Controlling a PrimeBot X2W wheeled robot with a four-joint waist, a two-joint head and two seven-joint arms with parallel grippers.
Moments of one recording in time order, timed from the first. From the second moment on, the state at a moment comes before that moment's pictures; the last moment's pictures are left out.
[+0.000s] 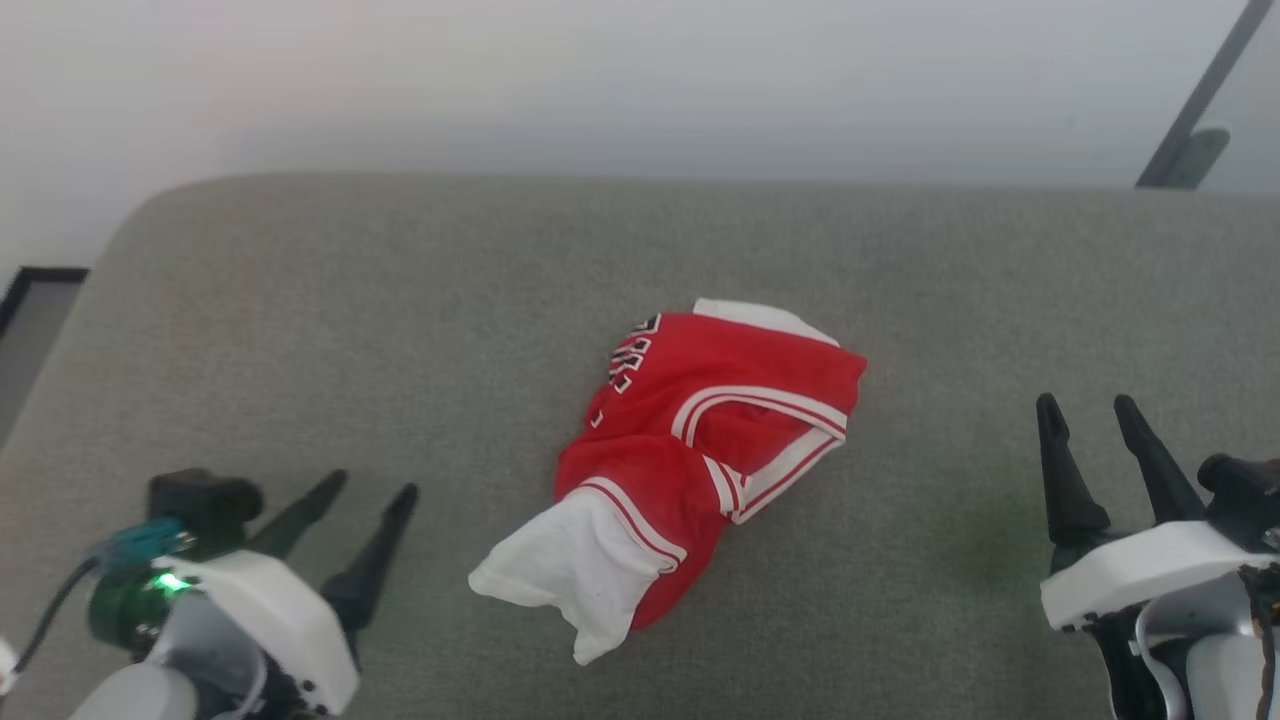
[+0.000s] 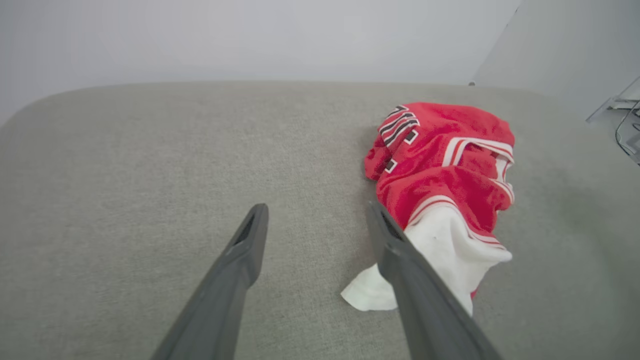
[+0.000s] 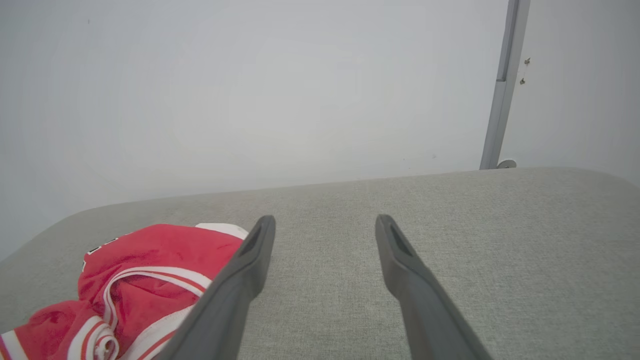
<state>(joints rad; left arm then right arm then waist) -0.11 0.65 -0.37 -0.03 -0.82 0.04 0.07 -0.09 -0.12 -0.10 0.11 0.32 0.13 -0.07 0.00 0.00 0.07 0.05</state>
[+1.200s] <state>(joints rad) -0.33 0.63 -0.57 0.07 -0.82 0.09 0.52 -0.19 -0.13 -0.07 0.17 0.33 0.13 -0.13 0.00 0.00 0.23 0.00</state>
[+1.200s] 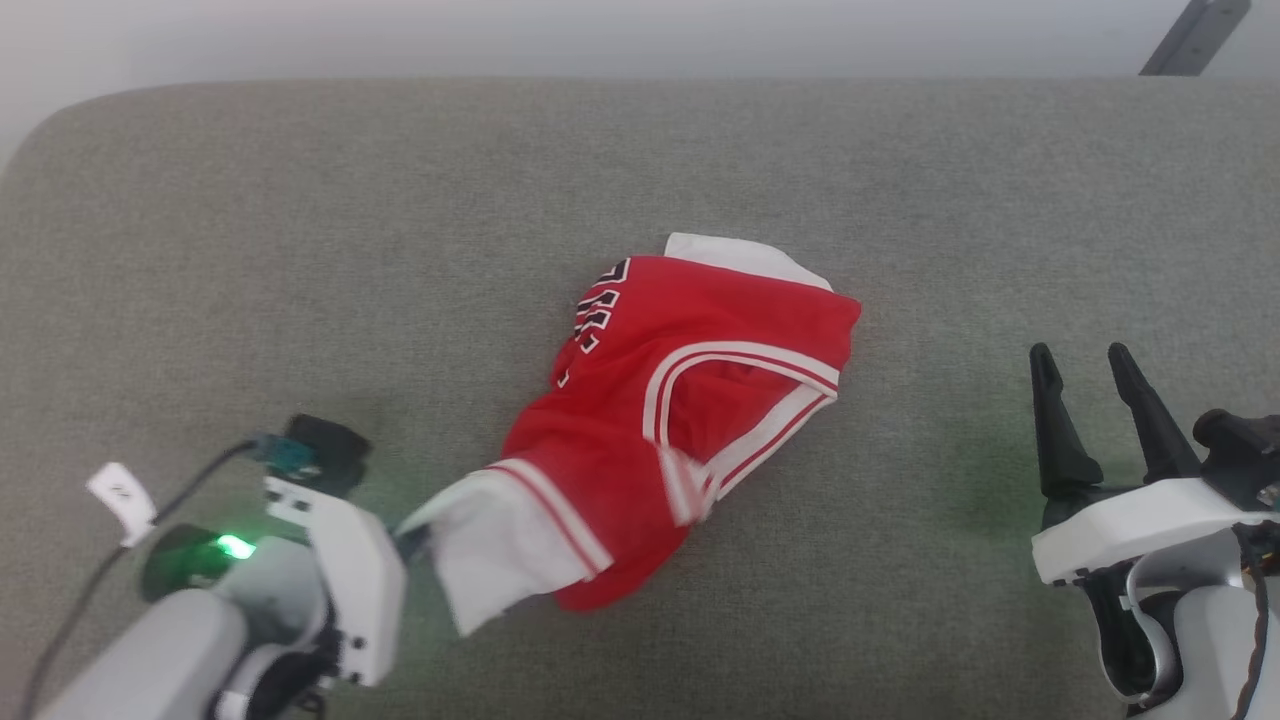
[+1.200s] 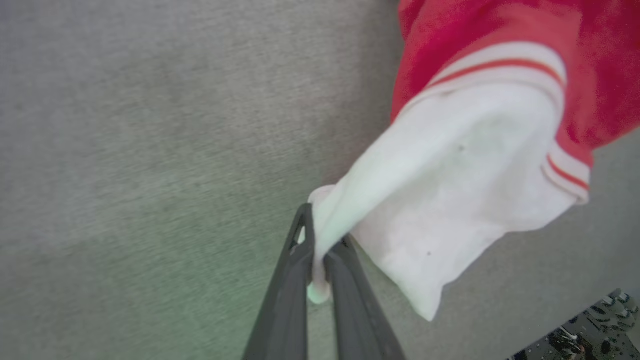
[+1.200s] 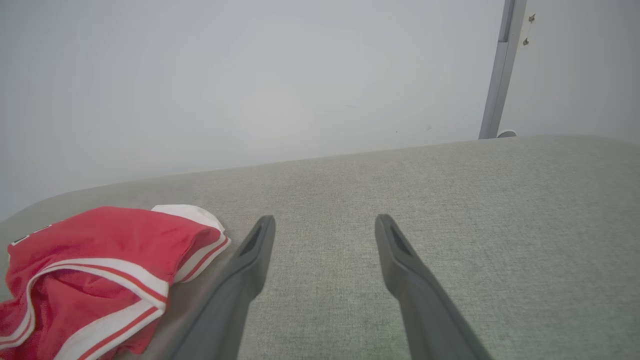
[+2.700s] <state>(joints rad) -0.19 0.59 -0.35 0.10 -0.79 0.12 -0.10 -0.34 -0.24 0.07 0.33 0.39 0.13 0.24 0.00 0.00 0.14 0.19</state>
